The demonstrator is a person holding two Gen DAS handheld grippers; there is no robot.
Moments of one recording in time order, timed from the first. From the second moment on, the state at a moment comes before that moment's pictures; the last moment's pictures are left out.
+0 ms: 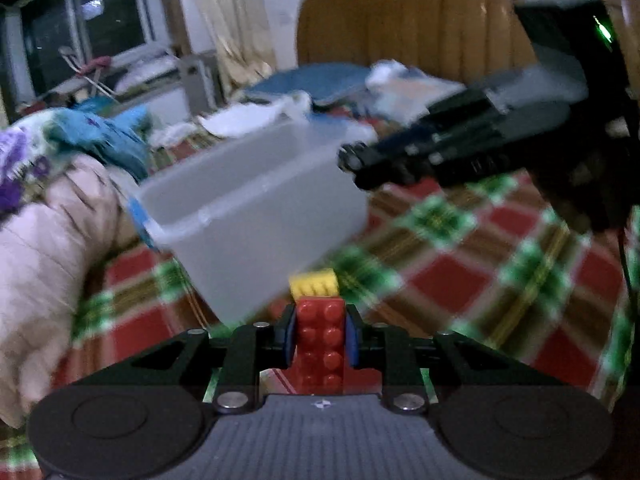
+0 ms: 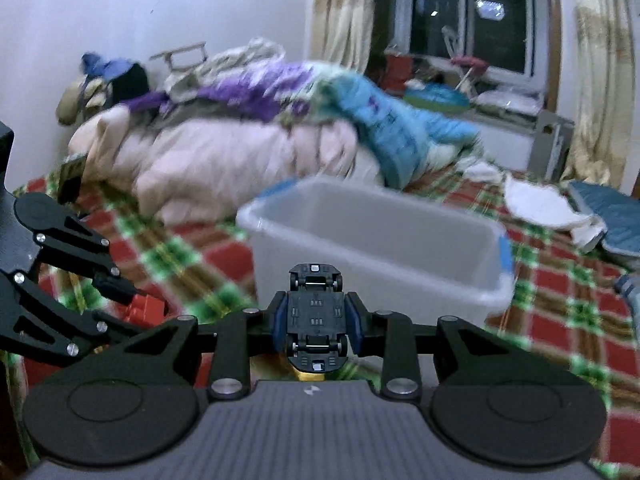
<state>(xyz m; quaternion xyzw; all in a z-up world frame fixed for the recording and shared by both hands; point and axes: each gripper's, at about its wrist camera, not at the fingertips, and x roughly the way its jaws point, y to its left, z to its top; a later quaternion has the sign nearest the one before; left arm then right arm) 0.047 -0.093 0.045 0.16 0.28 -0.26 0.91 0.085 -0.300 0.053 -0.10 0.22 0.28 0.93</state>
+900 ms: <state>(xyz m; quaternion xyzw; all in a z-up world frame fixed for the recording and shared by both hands) 0.207 -0.122 0.081 0.08 0.30 -0.11 0.94 0.192 -0.287 0.068 -0.09 0.26 0.14 0.95</state>
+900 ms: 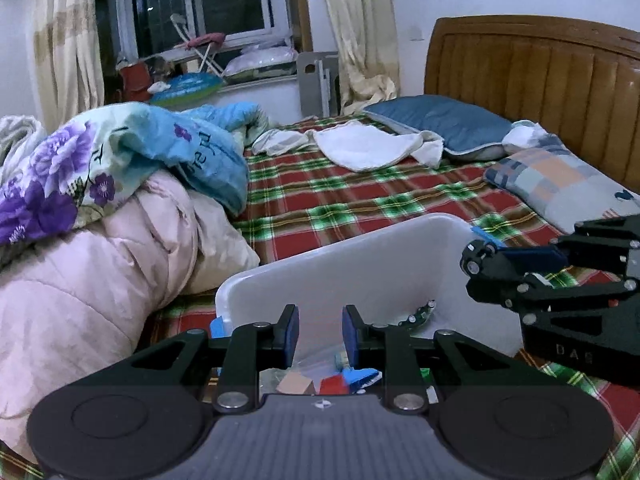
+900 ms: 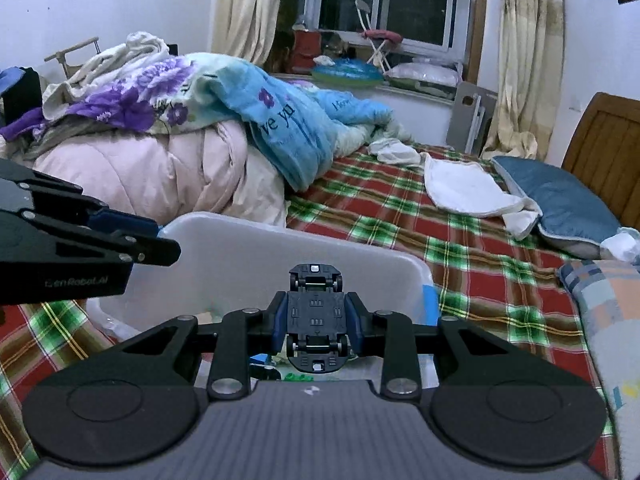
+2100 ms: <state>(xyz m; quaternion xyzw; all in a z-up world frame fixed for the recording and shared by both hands) 0.107 -0.100 -0.021 0.14 0.30 -0.14 0.93 0.120 -0.281 -0.034 -0.15 0.30 0.26 0.90</state>
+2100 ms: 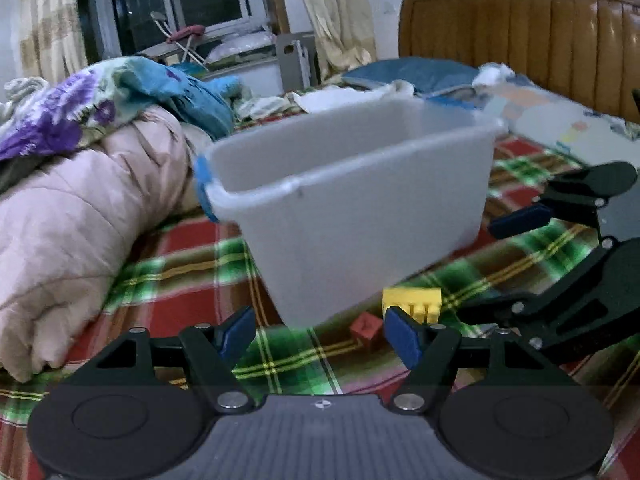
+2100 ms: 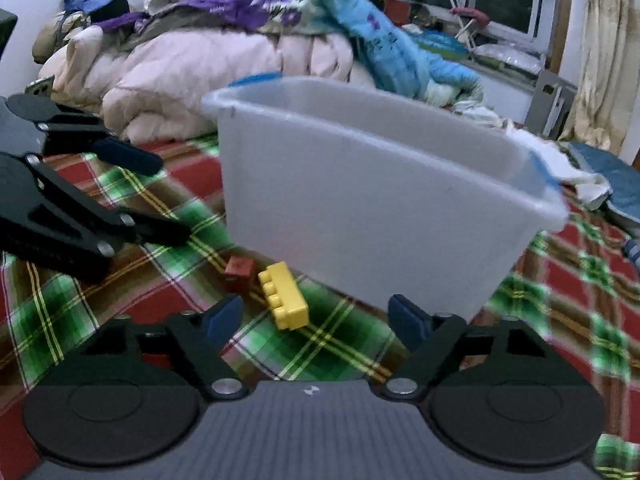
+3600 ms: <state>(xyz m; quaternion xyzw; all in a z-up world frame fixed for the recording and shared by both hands) 0.131 -0.113 -0.058 0.15 0.33 -0.24 0.90 0.136 -0.295 -0.064 -0.15 0.31 0.31 0.89</state>
